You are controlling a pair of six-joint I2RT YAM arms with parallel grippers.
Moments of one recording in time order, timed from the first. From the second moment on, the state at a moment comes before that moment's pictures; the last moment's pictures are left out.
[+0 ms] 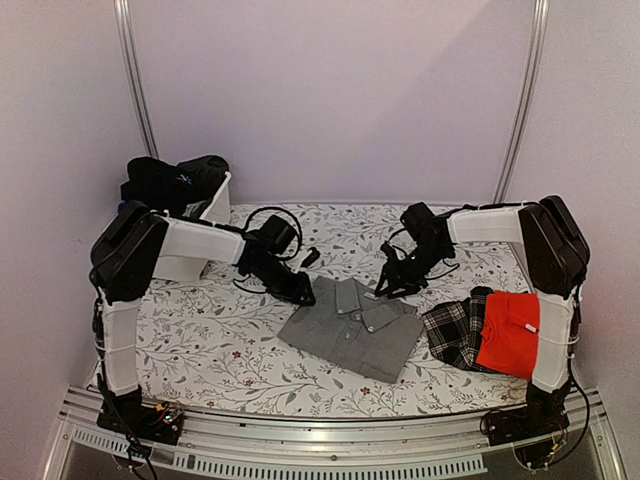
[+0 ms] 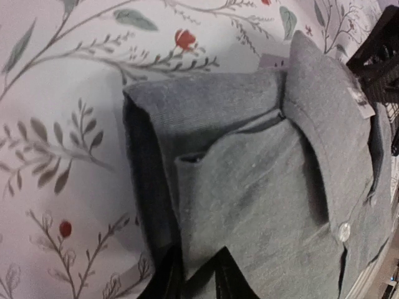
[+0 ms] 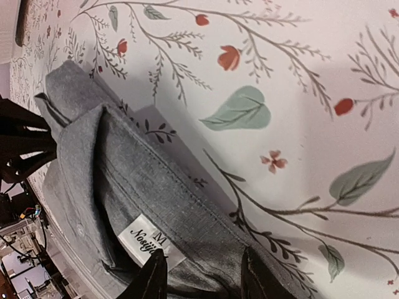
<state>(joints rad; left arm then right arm) -0.66 2.14 1.43 -0.37 0.38 -0.20 0.50 2.03 1.40 -0.64 -0.51 0.34</state>
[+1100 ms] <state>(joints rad) -0.58 2.04 1.38 -0.31 0.50 -0.23 0.43 2.05 1.37 -0.66 -0.50 0.22</state>
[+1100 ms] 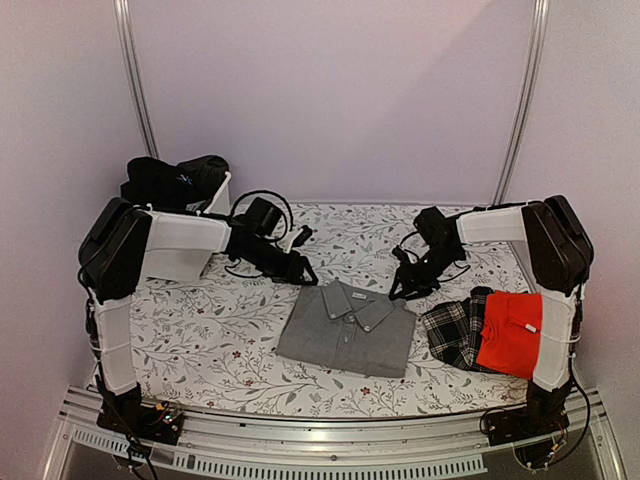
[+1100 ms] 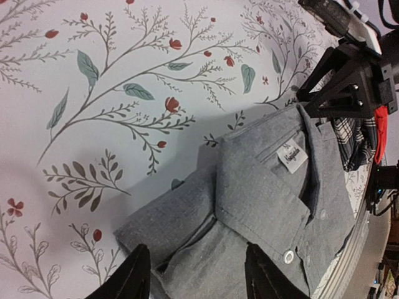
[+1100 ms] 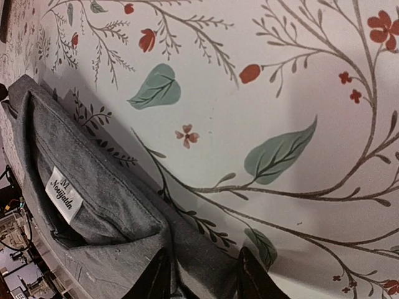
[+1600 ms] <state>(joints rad) -0.58 2.04 1.38 -0.32 0.54 -0.22 0.44 2.06 1.37 -0.66 -0.49 0.16</state>
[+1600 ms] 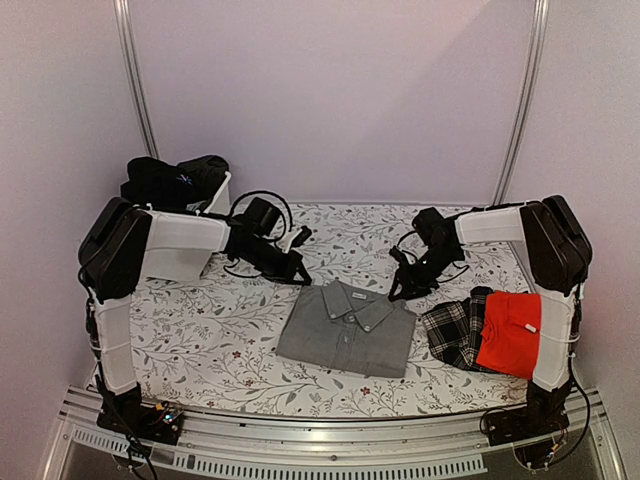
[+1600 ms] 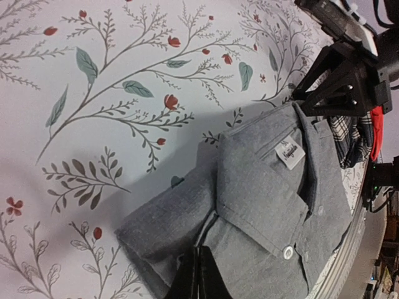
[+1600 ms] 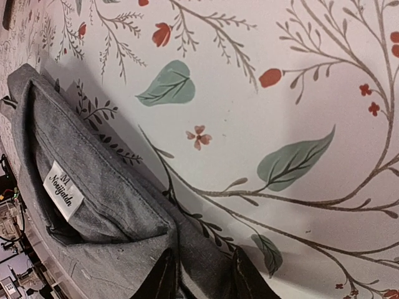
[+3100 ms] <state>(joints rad) -0.47 1.92 1.18 -0.24 0.44 -0.35 0.44 2.03 1.52 -0.74 -0.38 0.18</state>
